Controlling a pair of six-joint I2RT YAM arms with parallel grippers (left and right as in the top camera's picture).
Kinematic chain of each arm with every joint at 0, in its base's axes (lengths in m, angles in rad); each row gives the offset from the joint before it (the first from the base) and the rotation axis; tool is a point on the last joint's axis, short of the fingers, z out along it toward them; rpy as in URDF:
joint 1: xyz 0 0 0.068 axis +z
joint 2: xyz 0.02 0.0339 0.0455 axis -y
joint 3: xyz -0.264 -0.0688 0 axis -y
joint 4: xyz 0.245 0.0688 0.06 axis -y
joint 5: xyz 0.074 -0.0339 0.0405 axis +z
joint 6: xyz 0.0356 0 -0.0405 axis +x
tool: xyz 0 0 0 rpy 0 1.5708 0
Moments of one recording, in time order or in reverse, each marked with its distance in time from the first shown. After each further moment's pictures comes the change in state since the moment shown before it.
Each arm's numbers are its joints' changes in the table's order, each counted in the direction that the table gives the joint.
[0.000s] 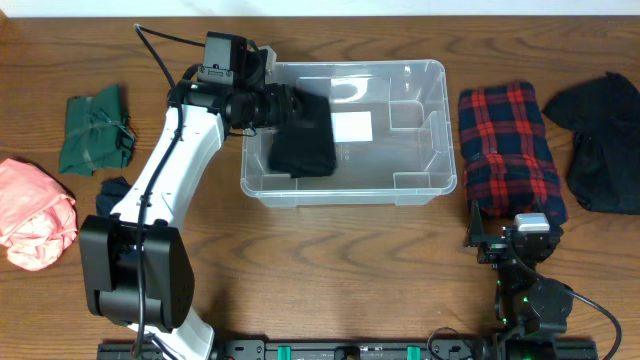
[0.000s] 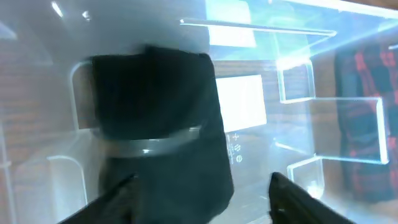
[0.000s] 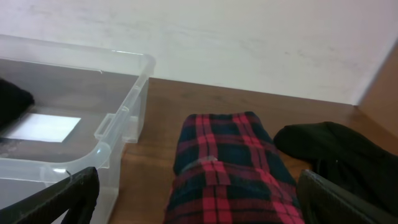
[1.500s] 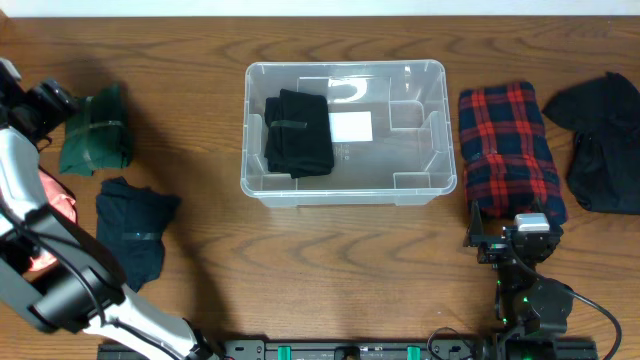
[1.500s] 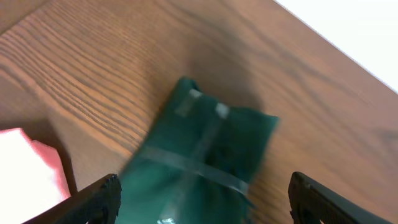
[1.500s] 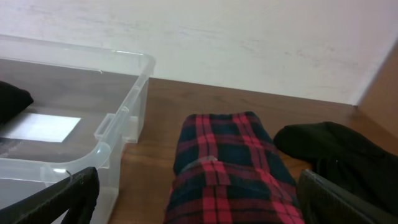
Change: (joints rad) left arm 0.821 -0.143 0.116 0.197 0.166 0.182; right arm 0.000 0.000 0.000 0.000 0.000 0.000
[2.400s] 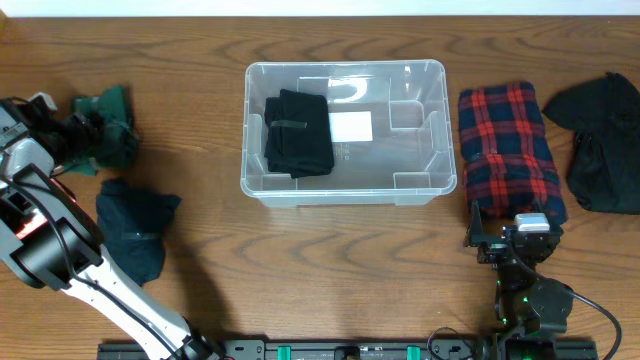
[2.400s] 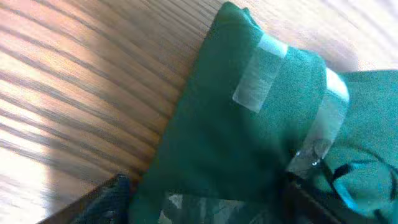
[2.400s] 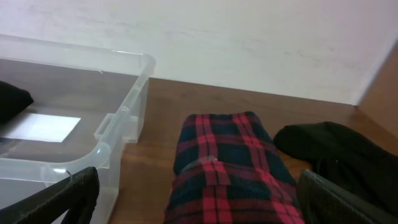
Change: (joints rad) left arm 0.041 -0.311 0.000 0.153 -0.167 0.092; right arm 0.000 0.000 0.000 0.000 0.000 0.000
